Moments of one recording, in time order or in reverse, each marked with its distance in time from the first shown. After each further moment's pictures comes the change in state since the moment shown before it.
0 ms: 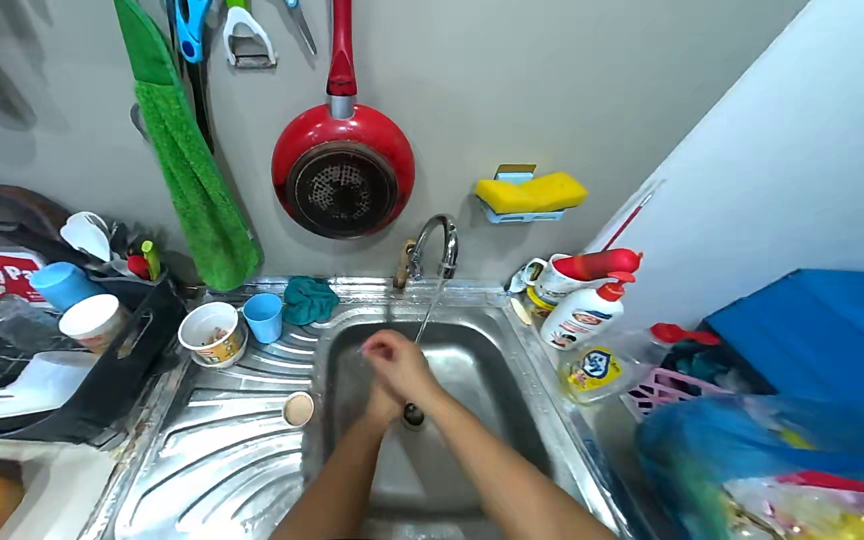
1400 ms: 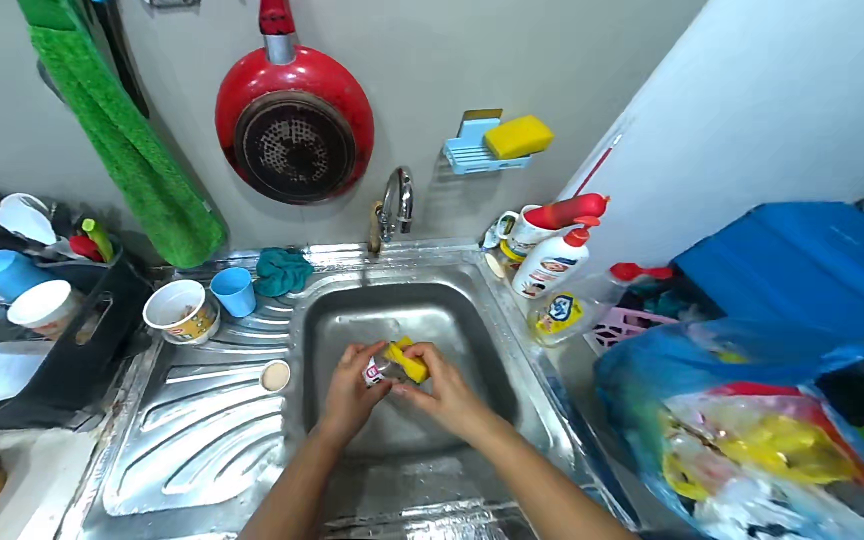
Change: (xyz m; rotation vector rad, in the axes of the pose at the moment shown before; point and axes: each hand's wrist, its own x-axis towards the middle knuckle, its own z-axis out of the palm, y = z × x) left_hand -0.067 0.019 -0.025 0.322 -0.069 0.305; right_hand -0.133 0.054 -0.039 -0.069 0.089 -0.109
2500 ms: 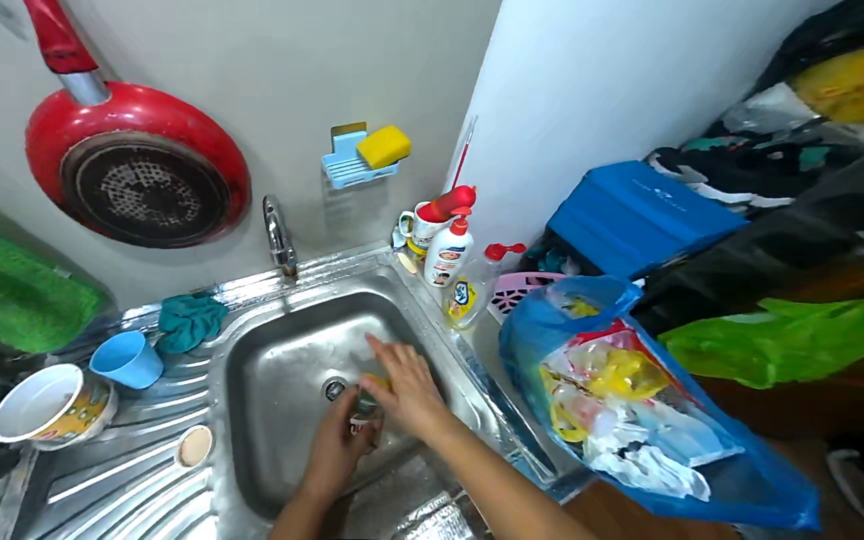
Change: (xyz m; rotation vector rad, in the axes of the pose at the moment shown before) left_hand -0.008 0.004 0.079 -0.188 -0.341 -0.177; right_hand -0.016 0.013 -0.049 -0.266 0.124 0.367
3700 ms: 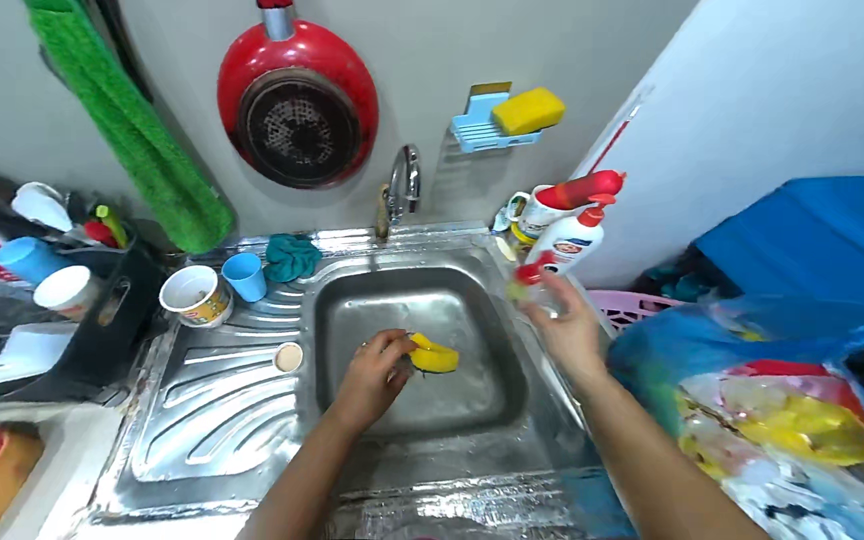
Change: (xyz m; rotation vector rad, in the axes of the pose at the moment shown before) left_hand -0.026 0.020 -0.072 0.543 0.236 0.438; right_hand 0.042 0.064 -0.051 0.266 0.368 -0.039
